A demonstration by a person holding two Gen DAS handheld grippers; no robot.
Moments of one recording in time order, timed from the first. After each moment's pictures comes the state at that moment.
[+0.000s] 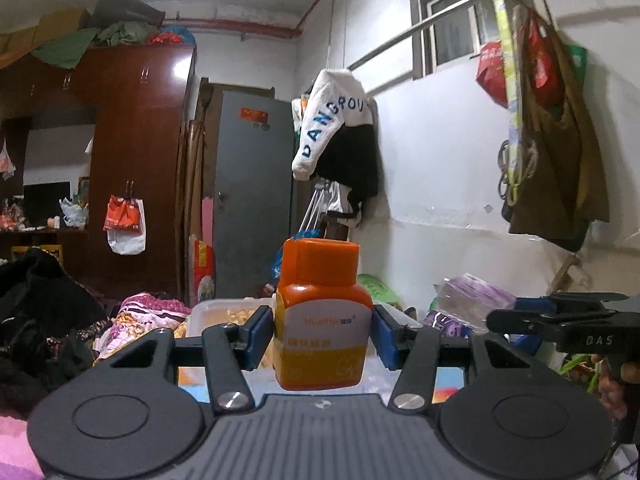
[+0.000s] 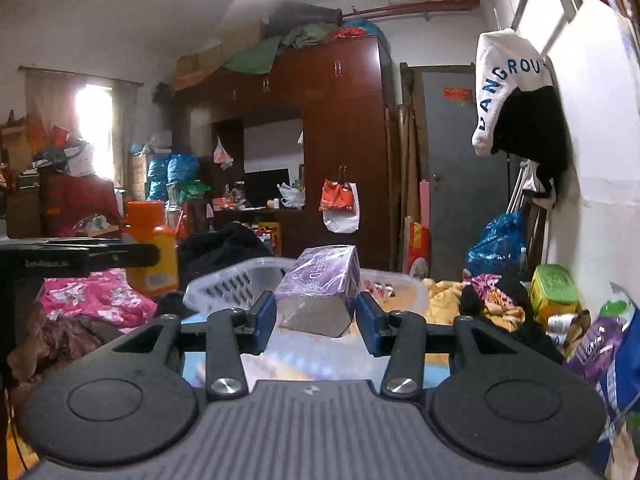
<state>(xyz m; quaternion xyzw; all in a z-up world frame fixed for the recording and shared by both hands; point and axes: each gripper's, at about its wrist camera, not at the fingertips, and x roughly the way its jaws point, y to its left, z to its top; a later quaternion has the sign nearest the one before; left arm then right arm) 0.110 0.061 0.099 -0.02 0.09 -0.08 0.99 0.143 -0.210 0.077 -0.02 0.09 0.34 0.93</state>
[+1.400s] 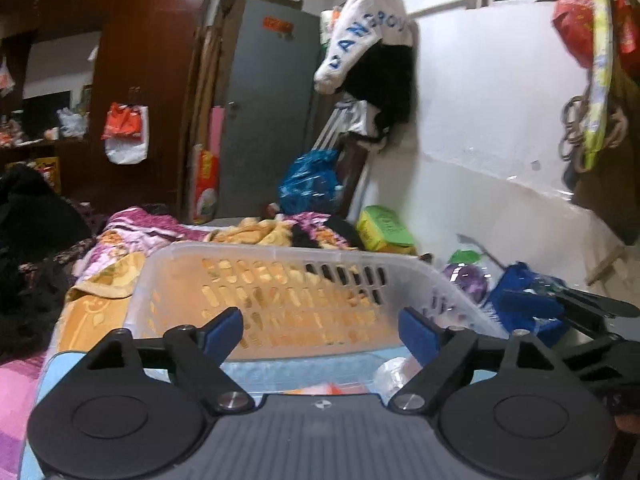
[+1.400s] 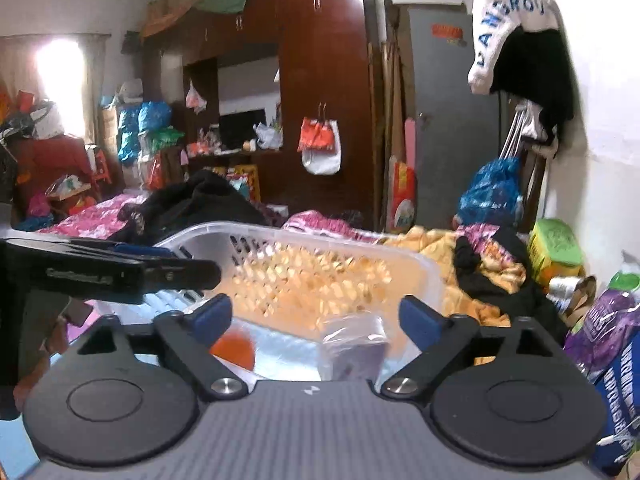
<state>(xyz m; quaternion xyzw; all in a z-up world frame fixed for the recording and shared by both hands) 0.237 0.059 0.071 -0.07 0.21 -0.08 0.97 0.228 -0.172 0.058 -0.04 0.18 0.31 0.93</state>
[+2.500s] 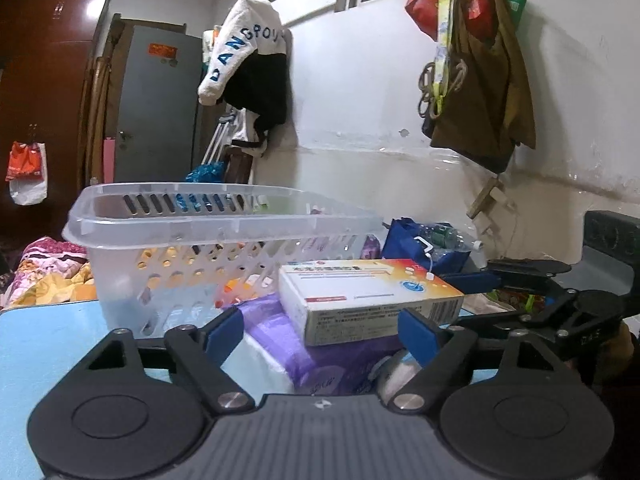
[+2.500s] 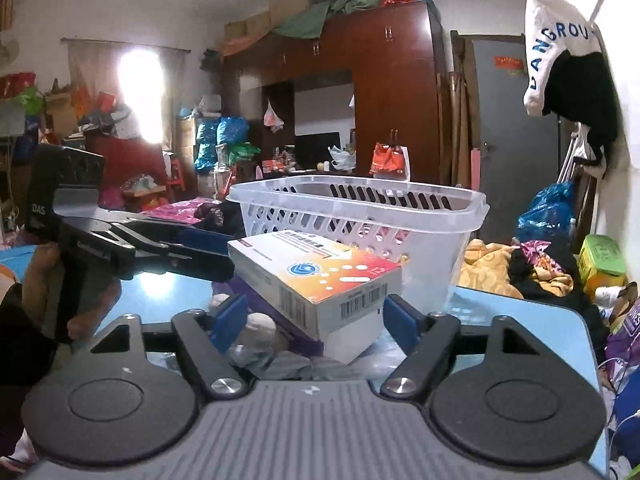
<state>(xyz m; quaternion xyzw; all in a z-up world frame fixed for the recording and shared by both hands) 0.135 0.054 -0.007 -0.02 0.16 -0.25 0.96 0.141 -0.213 -0.005 -0.05 0.12 0.42 0.90</state>
